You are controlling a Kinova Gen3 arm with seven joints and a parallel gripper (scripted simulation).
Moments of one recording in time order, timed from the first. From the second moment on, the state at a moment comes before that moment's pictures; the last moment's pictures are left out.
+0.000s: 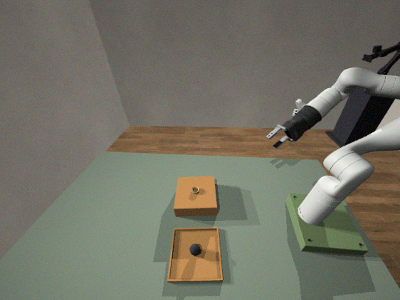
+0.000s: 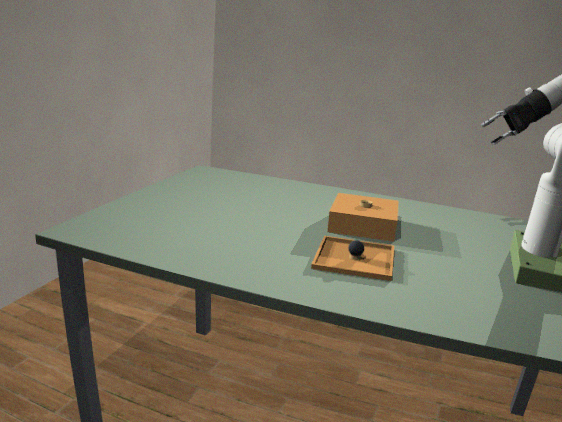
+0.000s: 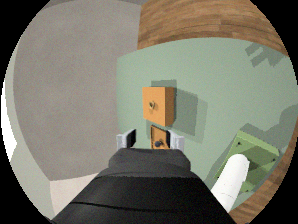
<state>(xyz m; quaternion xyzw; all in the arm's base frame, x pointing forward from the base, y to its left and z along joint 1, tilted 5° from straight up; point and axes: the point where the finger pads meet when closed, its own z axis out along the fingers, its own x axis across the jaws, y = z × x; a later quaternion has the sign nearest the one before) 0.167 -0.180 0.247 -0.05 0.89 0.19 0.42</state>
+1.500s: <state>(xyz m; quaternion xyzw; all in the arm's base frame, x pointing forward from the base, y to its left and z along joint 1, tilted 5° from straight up) 0.356 -0.093 0.112 -0.37 0.89 0.23 0.14</state>
